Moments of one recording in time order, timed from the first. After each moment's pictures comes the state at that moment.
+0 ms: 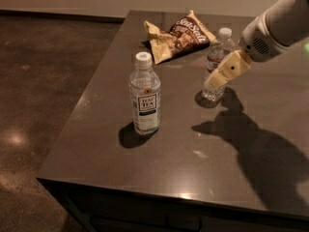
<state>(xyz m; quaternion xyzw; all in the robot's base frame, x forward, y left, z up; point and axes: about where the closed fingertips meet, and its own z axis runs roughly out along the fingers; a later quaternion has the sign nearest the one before) 0.569 -0.182 0.937 -0.43 0.85 0.07 0.30</state>
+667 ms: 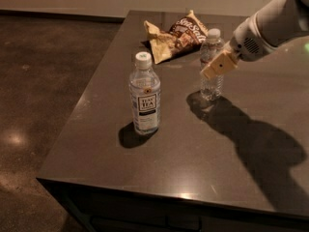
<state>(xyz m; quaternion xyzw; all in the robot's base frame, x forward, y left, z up) 0.585 -0.160 0.929 -0.44 0.84 0.11 0.31</state>
